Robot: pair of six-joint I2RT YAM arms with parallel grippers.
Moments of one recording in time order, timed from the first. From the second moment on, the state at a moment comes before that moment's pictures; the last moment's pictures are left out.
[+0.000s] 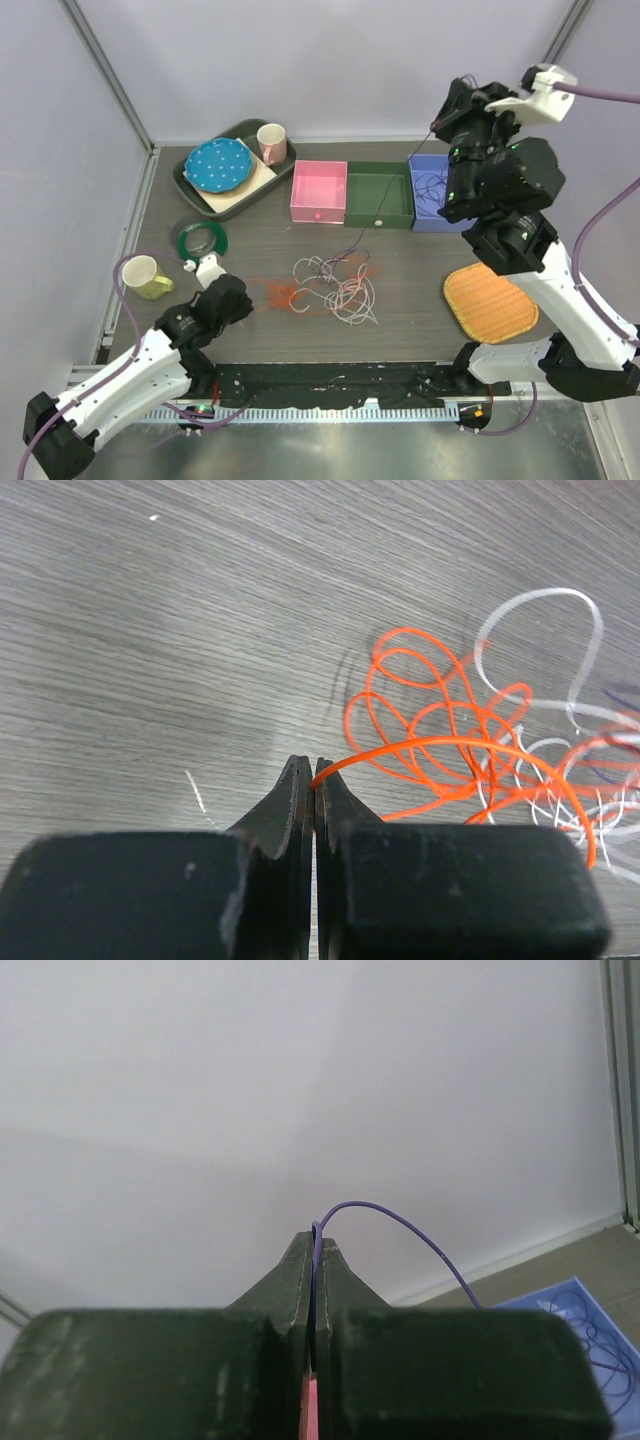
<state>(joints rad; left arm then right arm) -0.72 0.64 0.41 -0.59 -0.42 -1.02 0.90 1.21 1.70 0.00 1.06 0.05</state>
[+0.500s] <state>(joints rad) -0.72 0.60 0.41 -0.77 -0.53 -1.10 0.90 1.47 2.38 0.06 0.85 -0.11</state>
